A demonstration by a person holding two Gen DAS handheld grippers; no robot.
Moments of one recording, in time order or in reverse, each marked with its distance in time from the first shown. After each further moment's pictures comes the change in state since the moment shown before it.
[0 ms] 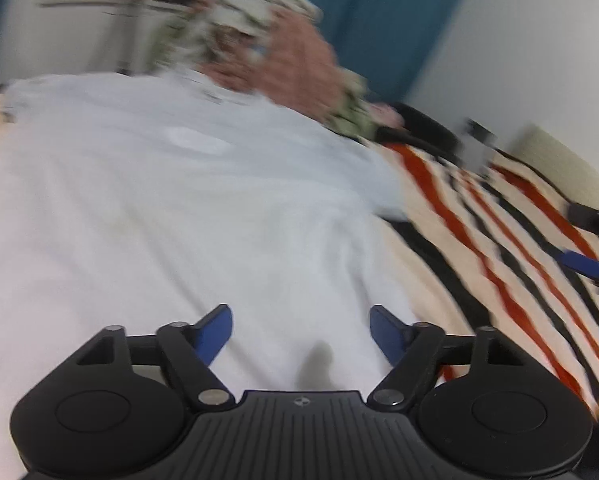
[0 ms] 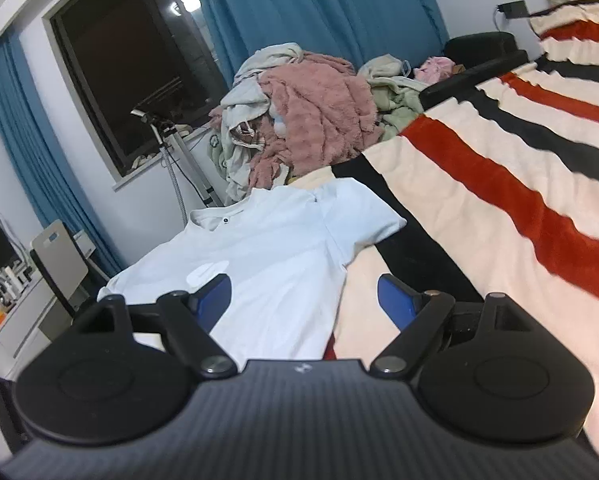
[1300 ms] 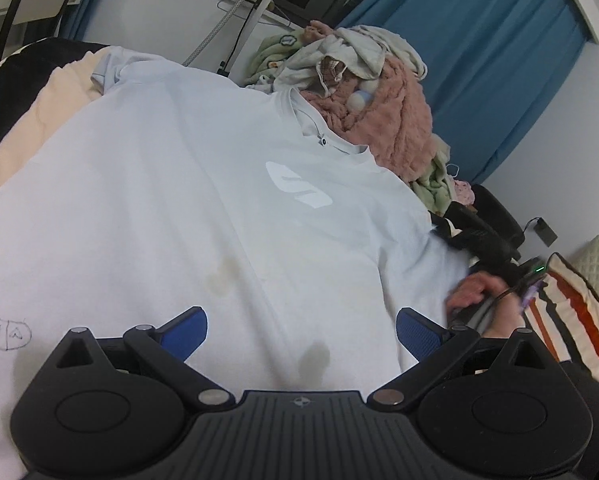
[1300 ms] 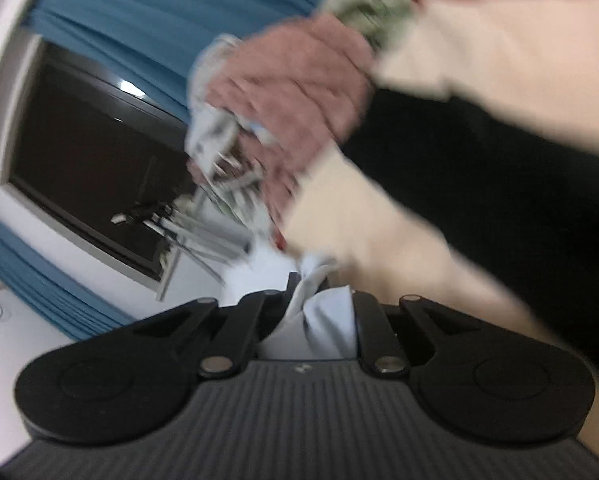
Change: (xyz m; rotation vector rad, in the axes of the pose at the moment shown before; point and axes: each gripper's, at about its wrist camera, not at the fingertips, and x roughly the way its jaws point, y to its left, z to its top) left arm 0.014 0.088 0.048 -0.328 -0.182 0.227; right arm 0.379 -0.076 0.051 0.485 -0.045 0.225
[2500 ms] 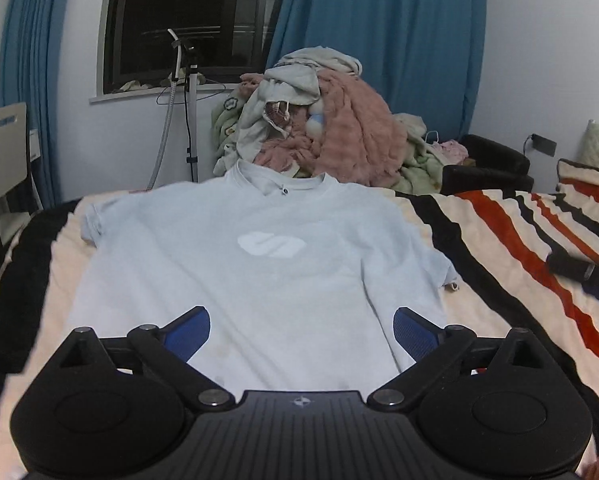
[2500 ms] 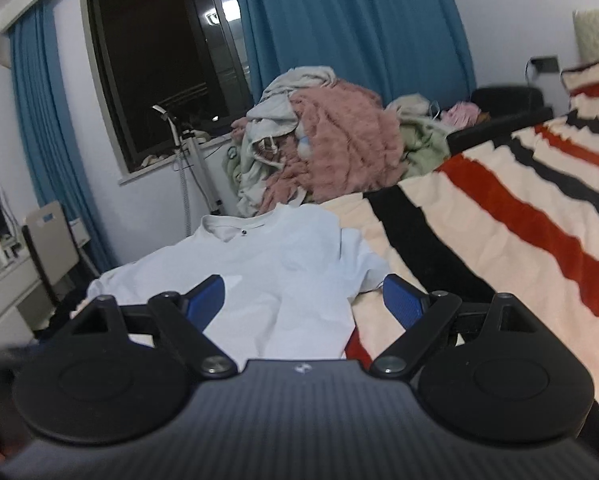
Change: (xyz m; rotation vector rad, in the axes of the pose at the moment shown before) left arm -0.068 -0.119 -0.012 0.444 -0.107 0.139; right arm -0.308 0.166 -0.134 -0.661 -0.018 -0.205
